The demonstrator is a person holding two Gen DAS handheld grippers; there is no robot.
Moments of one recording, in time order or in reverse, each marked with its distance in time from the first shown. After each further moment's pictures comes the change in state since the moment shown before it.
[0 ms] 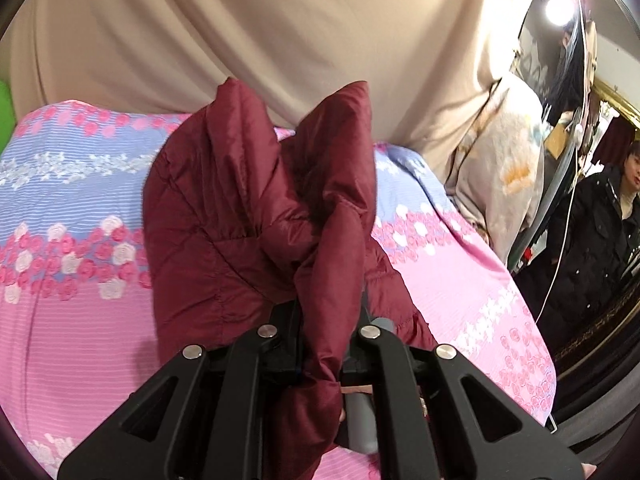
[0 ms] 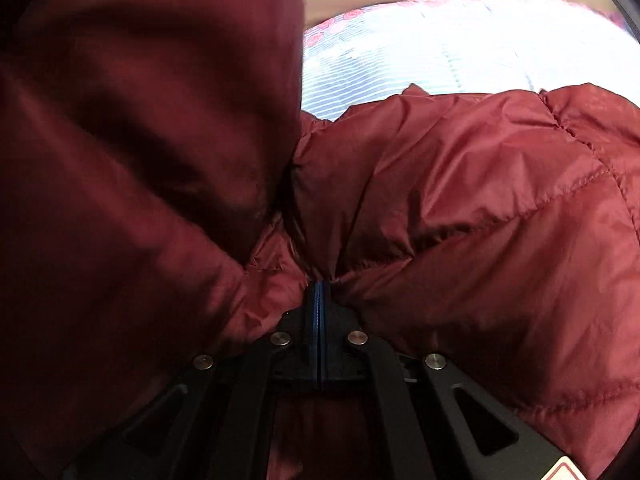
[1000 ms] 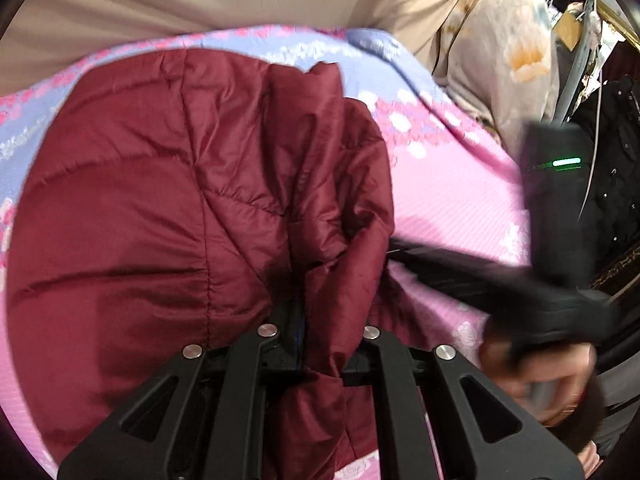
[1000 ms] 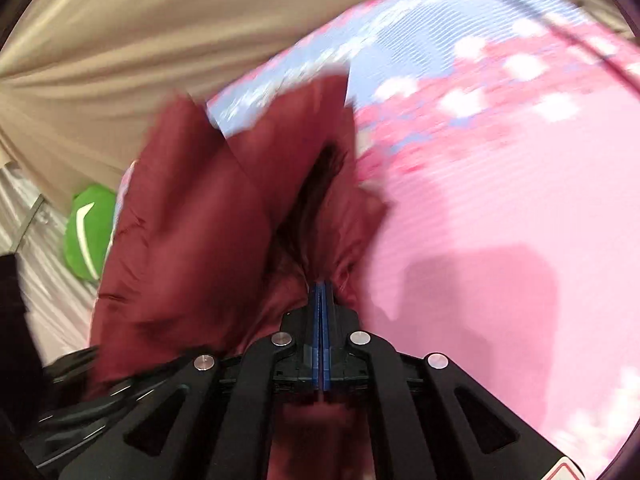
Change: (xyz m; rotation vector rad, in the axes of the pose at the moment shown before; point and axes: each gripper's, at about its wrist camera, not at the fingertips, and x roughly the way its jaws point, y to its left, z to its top) left arm 0.163 -0.096 -0.050 0.137 0.287 0.021; right arm -0.171 -0.153 -0.051 0.228 -0.152 -0.121
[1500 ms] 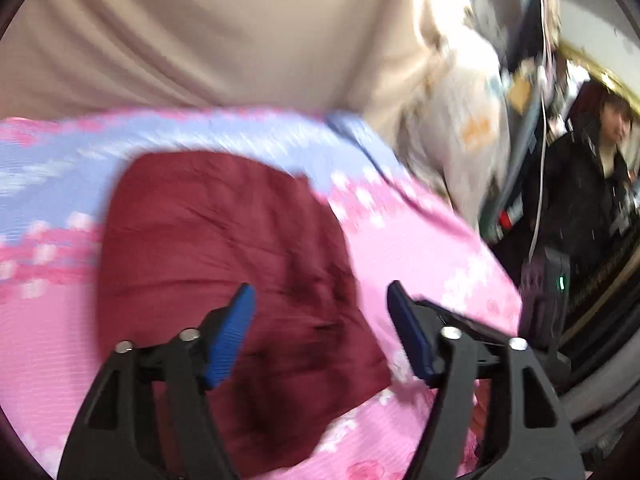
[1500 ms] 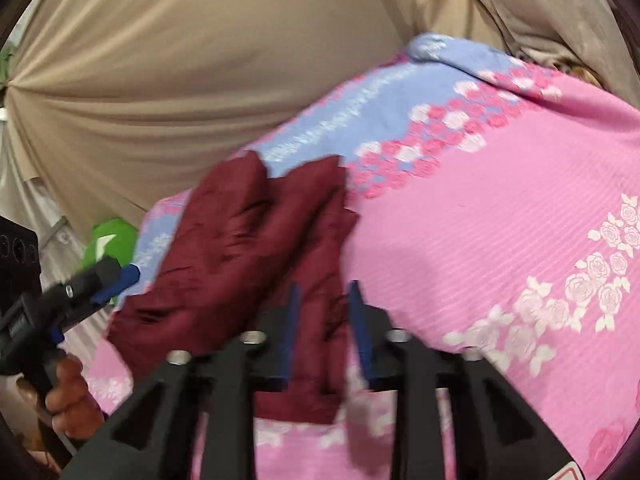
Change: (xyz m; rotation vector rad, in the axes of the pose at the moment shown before) left arm -0.145 0.022 -0.029 -0.039 -0.307 -0.075; right arm -0.098 0.006 -0.065 -0.012 -0.234 0.045
